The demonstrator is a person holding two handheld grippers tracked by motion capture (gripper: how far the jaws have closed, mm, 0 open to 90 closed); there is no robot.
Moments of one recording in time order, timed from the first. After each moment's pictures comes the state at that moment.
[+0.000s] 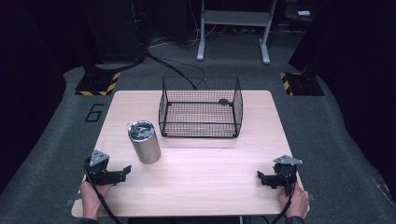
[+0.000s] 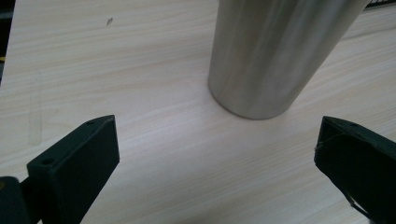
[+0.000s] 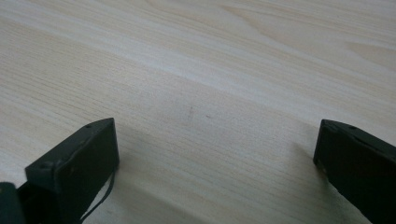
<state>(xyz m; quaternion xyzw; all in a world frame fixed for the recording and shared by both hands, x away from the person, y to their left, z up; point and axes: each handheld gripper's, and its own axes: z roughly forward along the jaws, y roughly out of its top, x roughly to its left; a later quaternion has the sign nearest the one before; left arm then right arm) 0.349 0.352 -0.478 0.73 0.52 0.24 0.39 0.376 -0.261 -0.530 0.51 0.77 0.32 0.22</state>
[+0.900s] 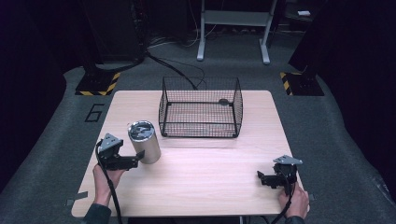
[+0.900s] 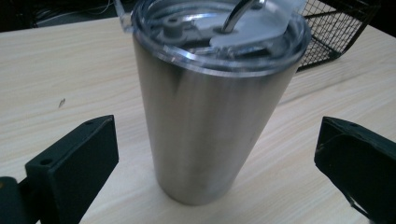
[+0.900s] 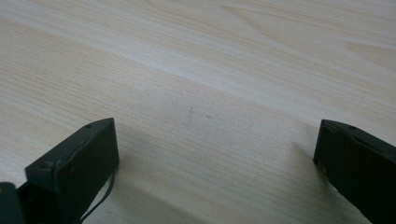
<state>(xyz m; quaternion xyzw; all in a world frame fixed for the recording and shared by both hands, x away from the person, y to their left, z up) 0.378 0.308 -0.432 0.73 0.47 0.23 0.45 0.376 -0.261 -0.530 0.51 0.77 0.32 0.22</state>
